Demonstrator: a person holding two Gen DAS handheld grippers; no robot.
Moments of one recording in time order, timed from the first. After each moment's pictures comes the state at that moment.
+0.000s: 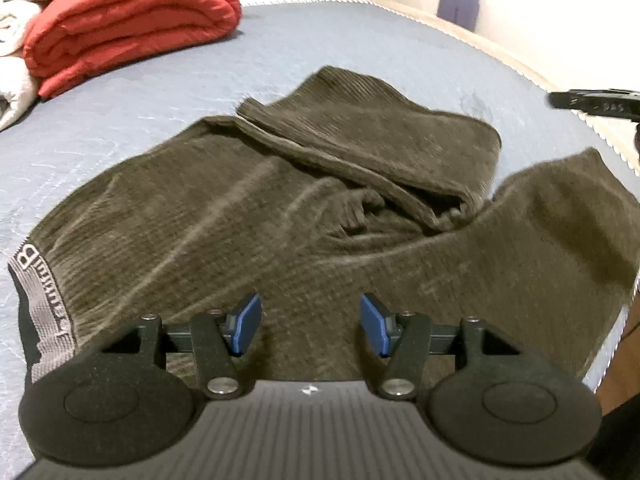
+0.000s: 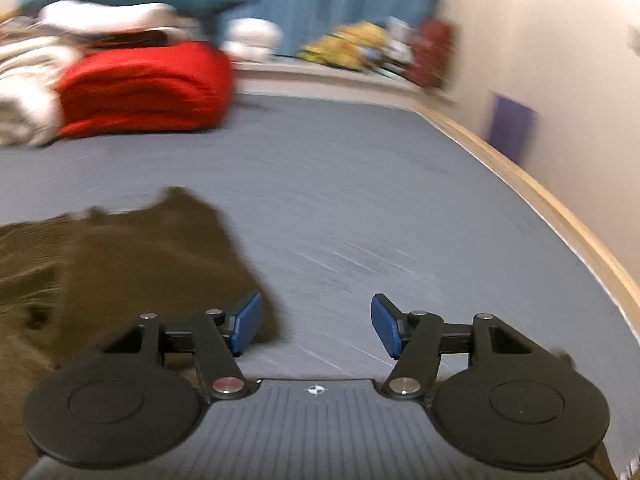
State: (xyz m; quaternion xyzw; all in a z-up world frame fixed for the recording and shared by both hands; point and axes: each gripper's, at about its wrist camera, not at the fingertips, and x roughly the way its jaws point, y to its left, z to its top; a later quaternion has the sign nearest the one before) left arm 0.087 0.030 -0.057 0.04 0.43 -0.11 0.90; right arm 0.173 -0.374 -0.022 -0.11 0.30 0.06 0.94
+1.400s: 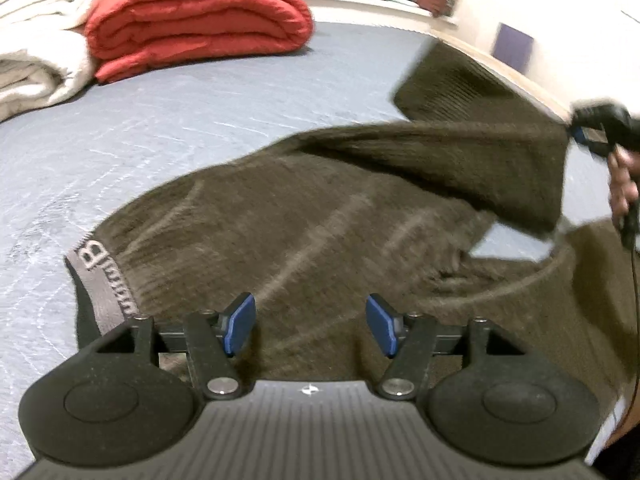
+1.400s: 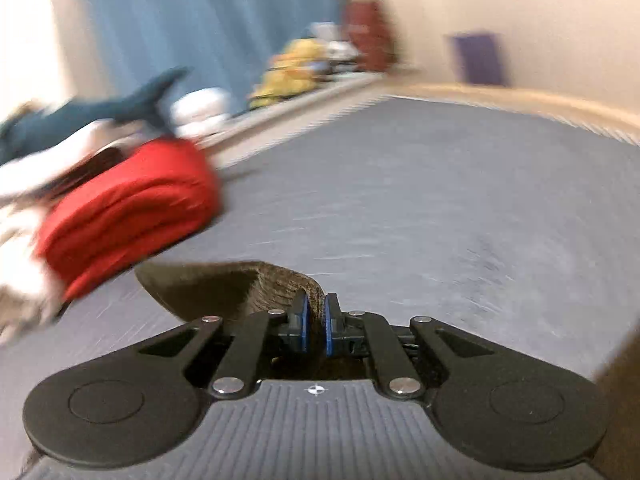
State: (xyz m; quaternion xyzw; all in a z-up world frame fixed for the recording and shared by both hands) left arm 0.108 0.097 -0.047 -0.01 0.41 -0.04 0.91; right arm 0.261 -0.324 -0.038 0.19 0.27 -0.01 0.94
